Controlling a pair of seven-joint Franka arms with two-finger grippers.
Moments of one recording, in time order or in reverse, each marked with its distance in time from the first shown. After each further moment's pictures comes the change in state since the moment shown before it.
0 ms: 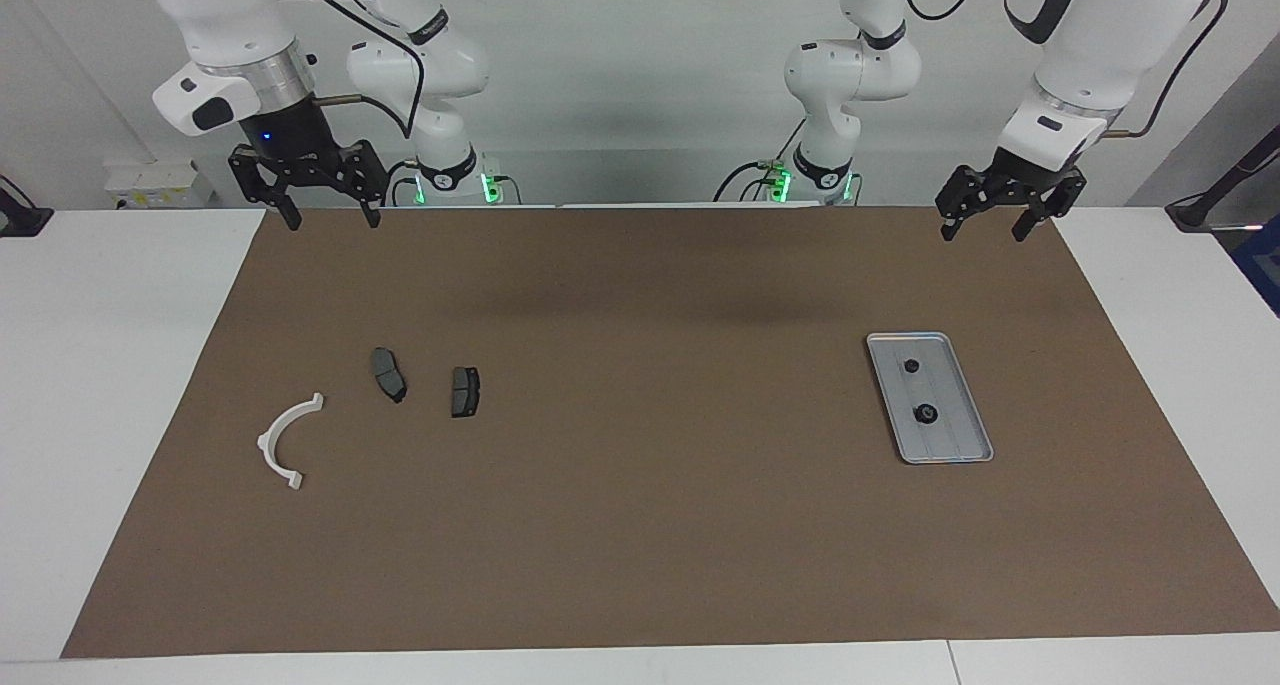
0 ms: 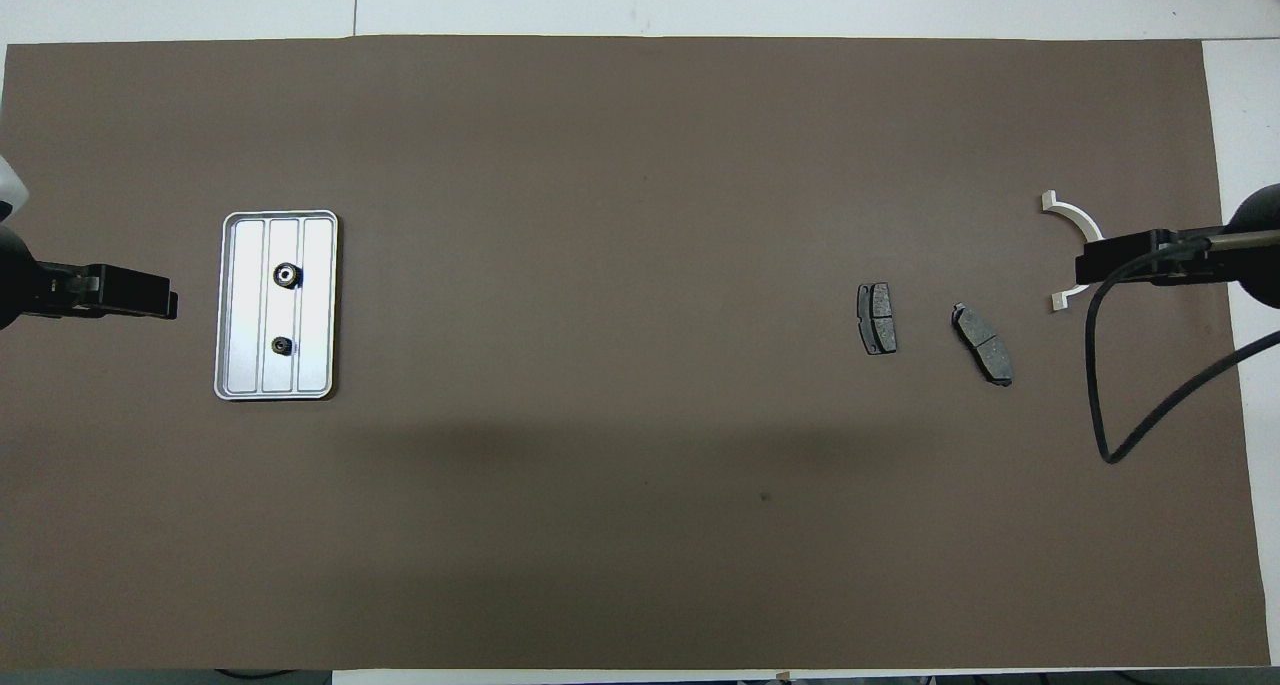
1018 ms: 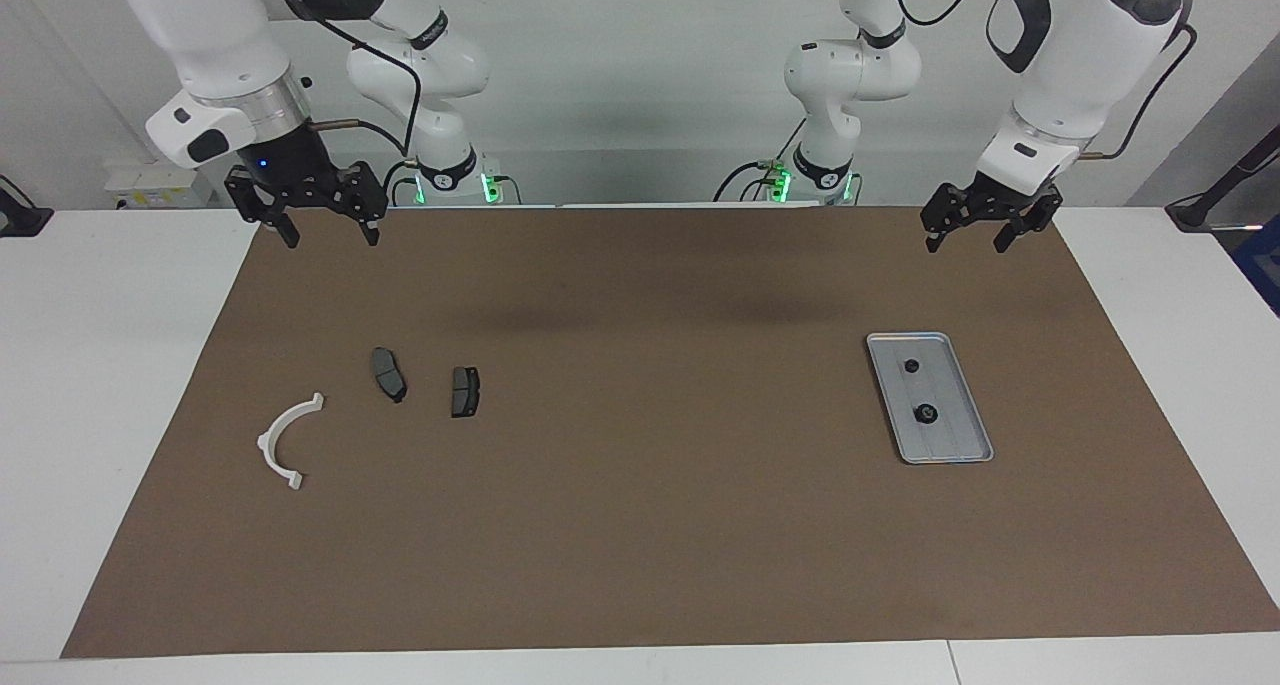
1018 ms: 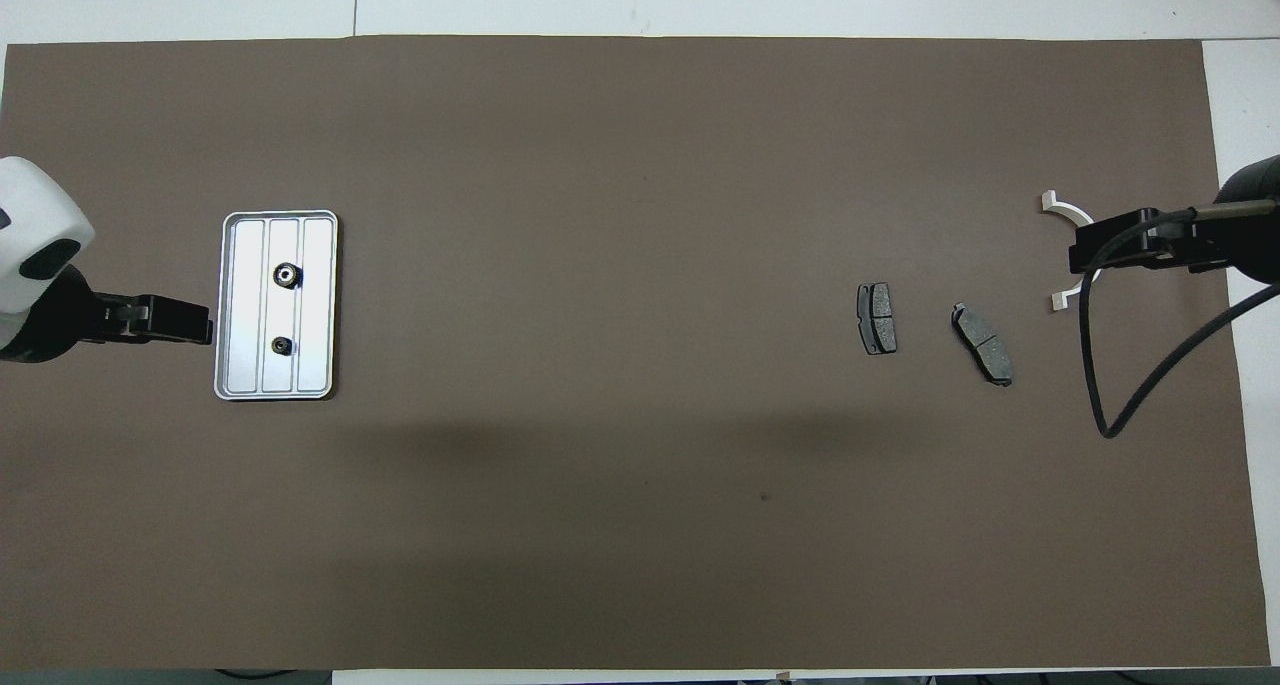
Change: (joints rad) left arm 0.000 -0.034 0.000 -0.172 0.000 0.103 0.002; right arm -0.001 0.061 -0.003 0.066 0.000 -0.063 0.000
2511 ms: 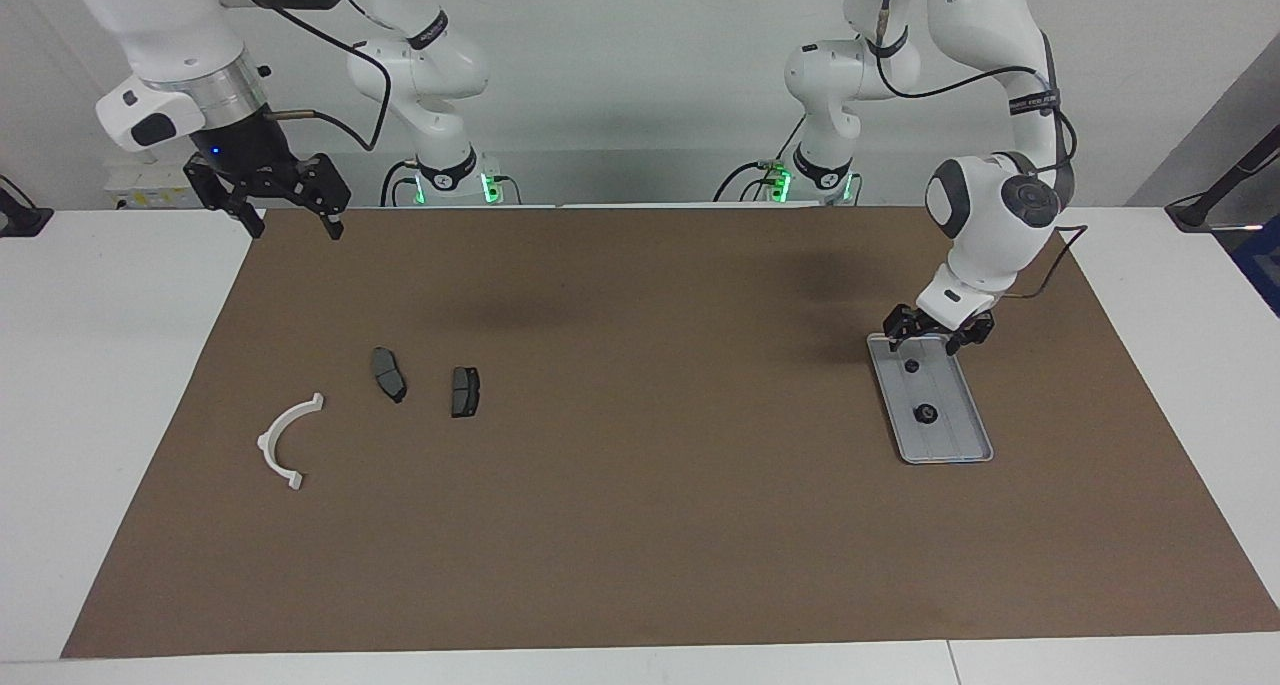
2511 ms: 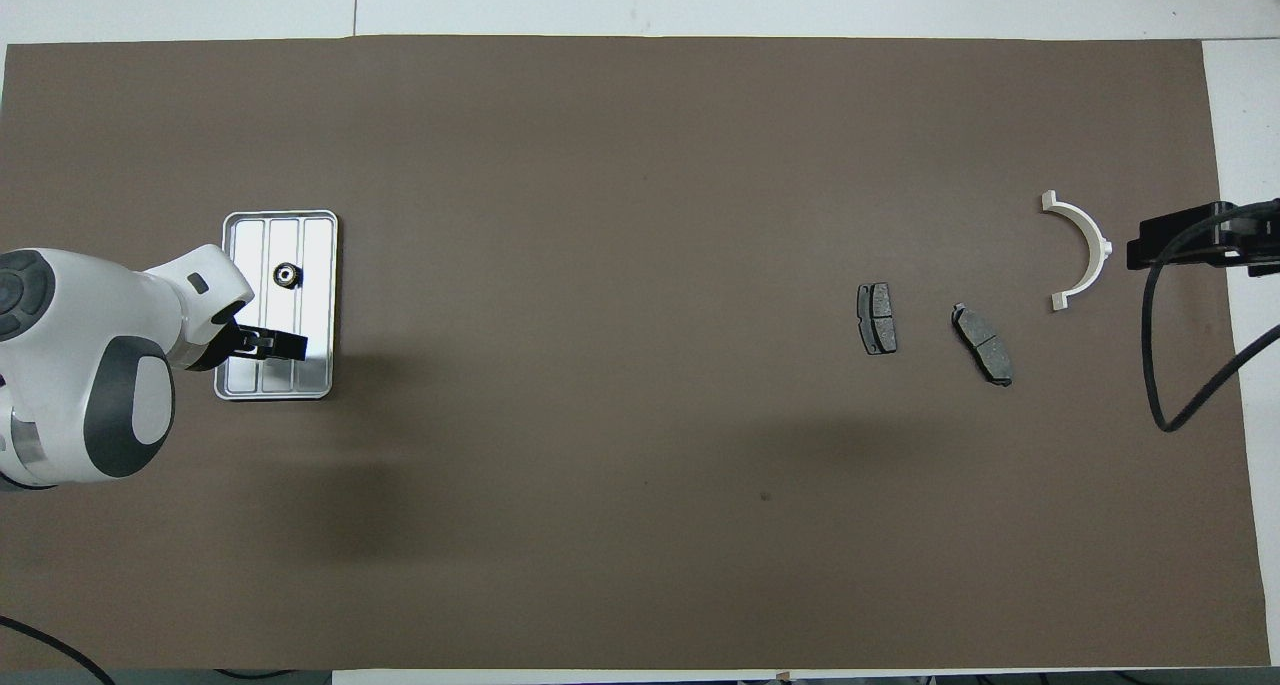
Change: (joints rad) left arm 0.060 0.227 0.011 -0.342 0.001 0.576 0.154; right arm -0.055 -0.014 -0.009 0.004 0.000 -0.008 0.000
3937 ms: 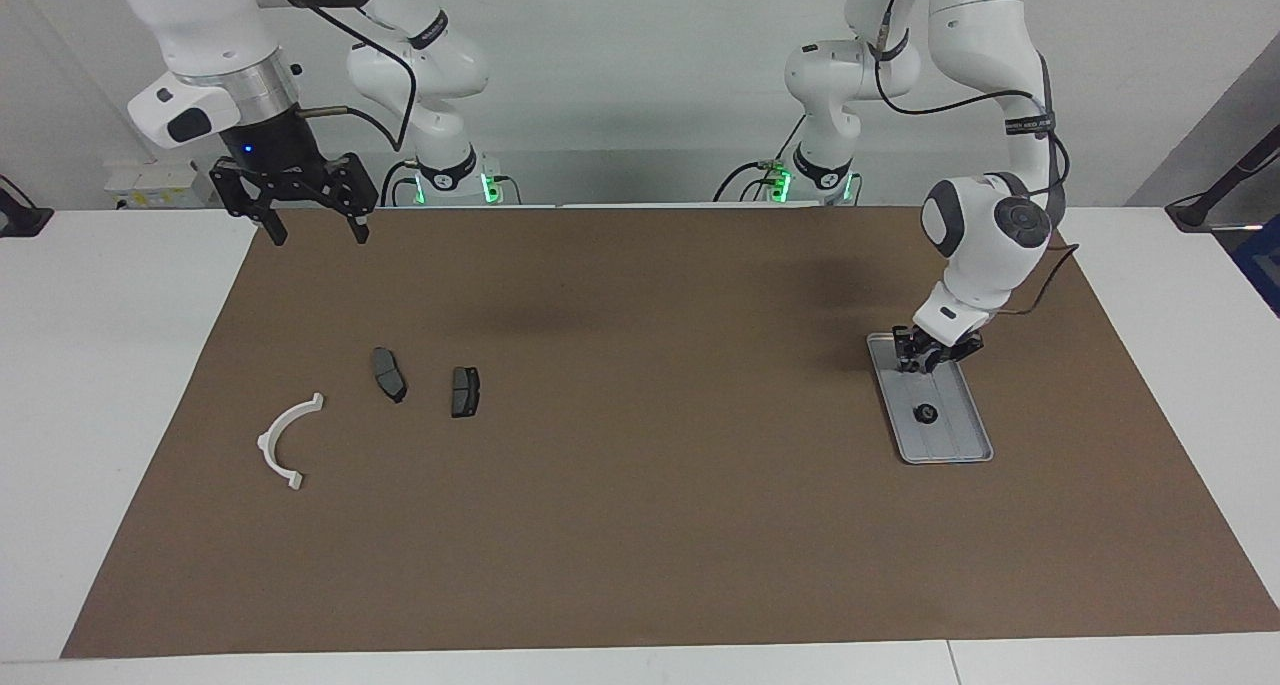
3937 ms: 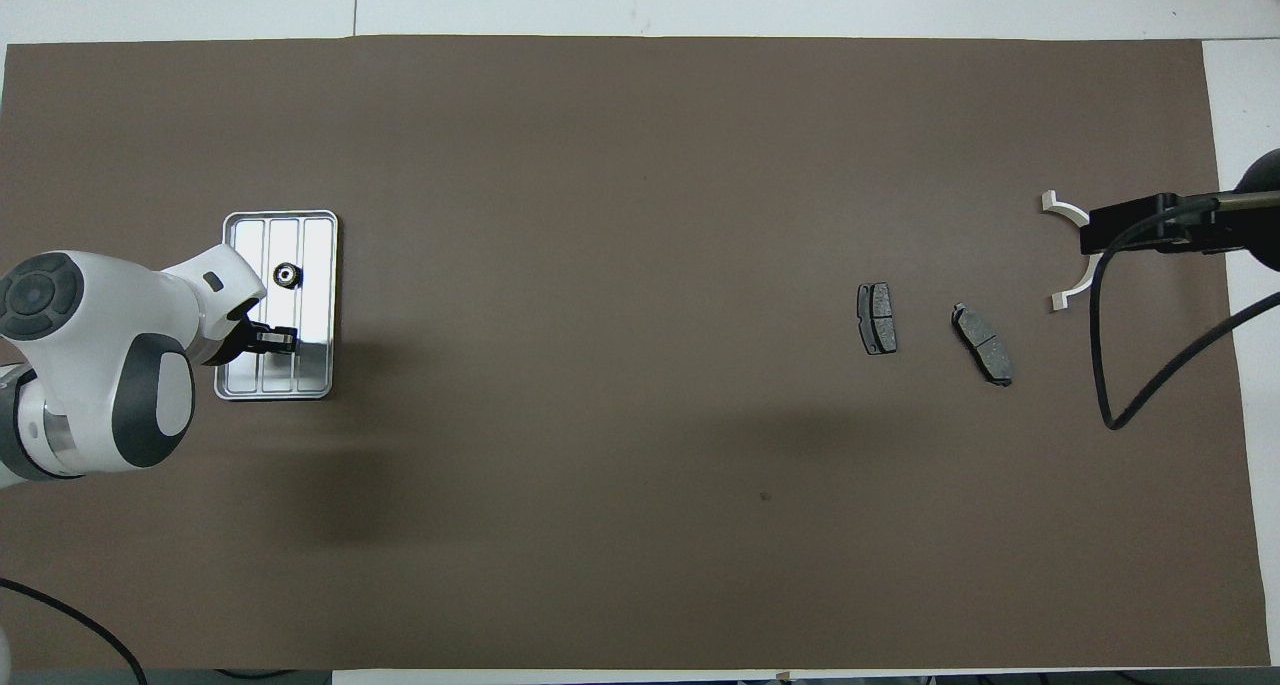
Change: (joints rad) left arm 0.005 0.056 -0.006 0.000 0.000 0.072 -0.023; right arm 0.053 0.000 0.017 -0.007 0.000 0.064 0.000
